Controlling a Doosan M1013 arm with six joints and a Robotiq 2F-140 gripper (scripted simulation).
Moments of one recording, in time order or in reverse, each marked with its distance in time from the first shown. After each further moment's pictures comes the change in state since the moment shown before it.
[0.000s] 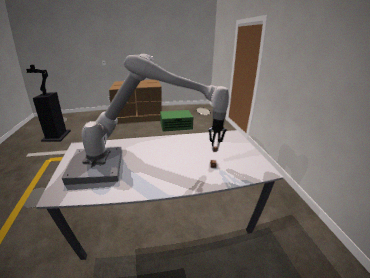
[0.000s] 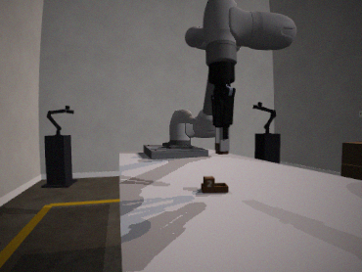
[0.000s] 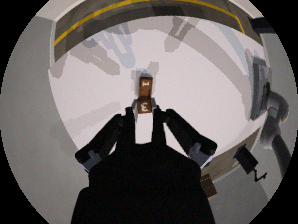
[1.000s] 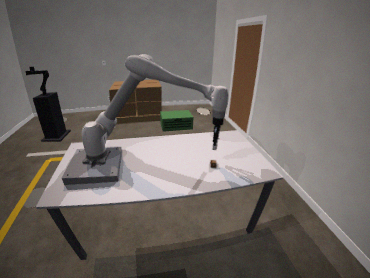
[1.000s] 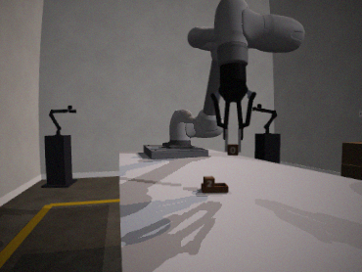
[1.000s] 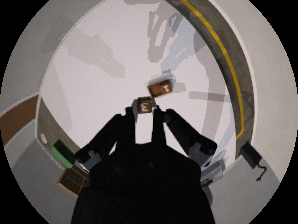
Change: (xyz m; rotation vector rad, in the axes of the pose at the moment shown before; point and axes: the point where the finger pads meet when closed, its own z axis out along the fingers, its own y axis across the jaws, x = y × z) arm -0.032 -0.006 0.004 -0.002 0.004 -1.124
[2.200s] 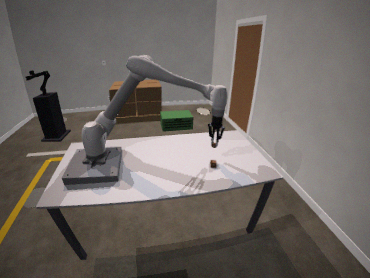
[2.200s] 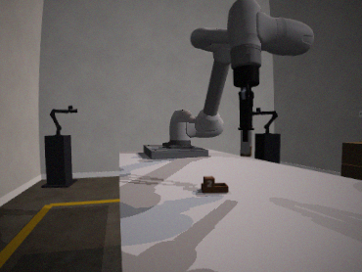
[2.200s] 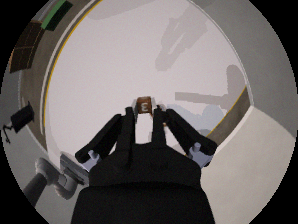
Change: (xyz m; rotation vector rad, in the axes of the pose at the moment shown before) arm -0.012 -0.038 0.004 -0.001 0.001 -1.389
